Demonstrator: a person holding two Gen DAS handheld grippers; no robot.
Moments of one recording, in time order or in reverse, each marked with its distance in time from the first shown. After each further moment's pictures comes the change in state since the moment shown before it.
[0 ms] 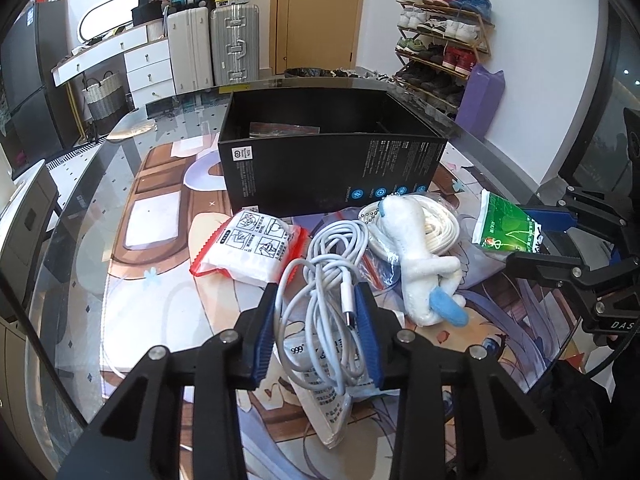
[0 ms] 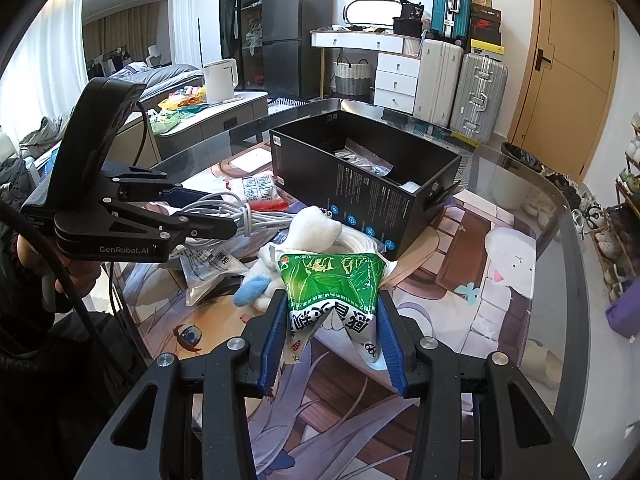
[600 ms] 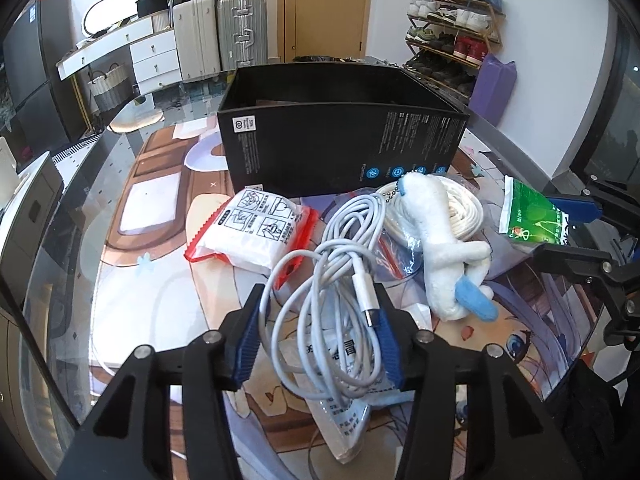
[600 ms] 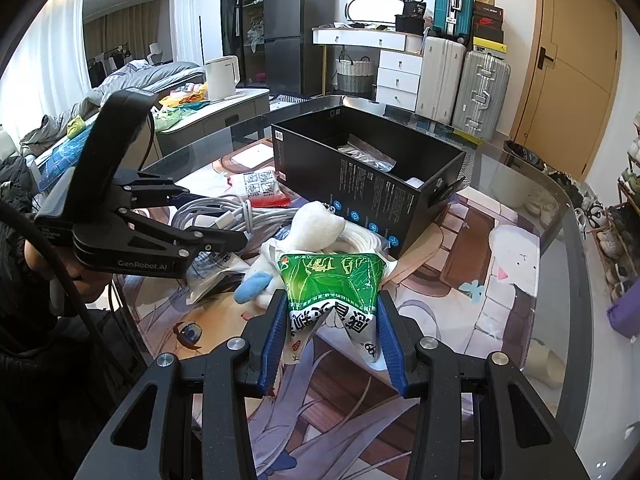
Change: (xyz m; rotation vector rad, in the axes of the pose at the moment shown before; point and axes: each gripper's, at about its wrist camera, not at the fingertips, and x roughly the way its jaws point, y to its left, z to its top) left arm 0.019 0.002 -0.006 -0.009 0.034 0.034; right arm 0.003 0.003 0.000 0.000 0.007 0.007
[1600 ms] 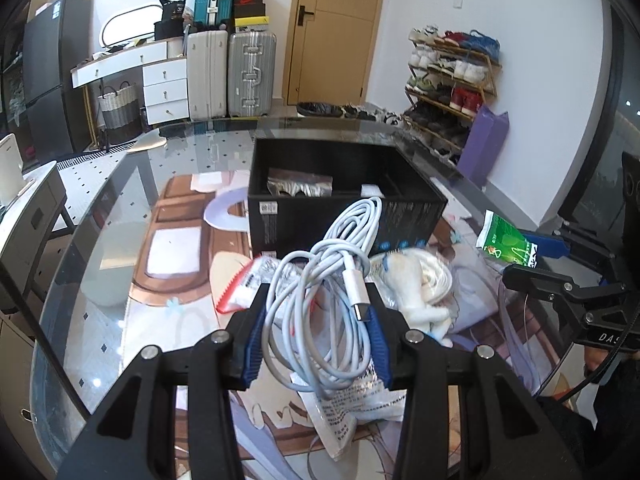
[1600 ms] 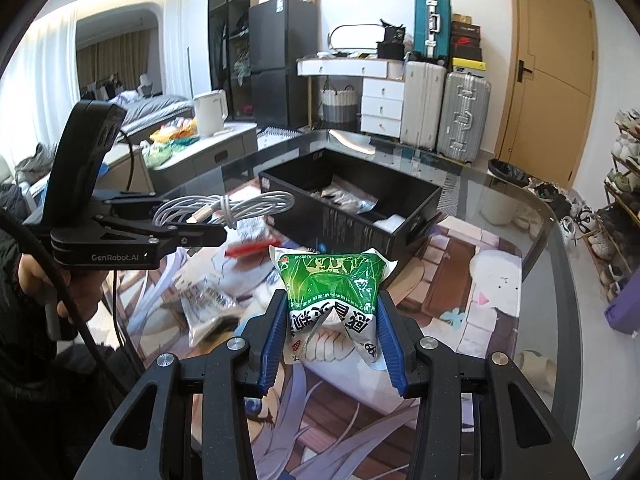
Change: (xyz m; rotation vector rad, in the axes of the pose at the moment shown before) left arm -0.047 0.012 0.018 -0.066 -0.169 -0.037; right arm -0.021 -0.013 0.014 0.071 -0.140 -0.032
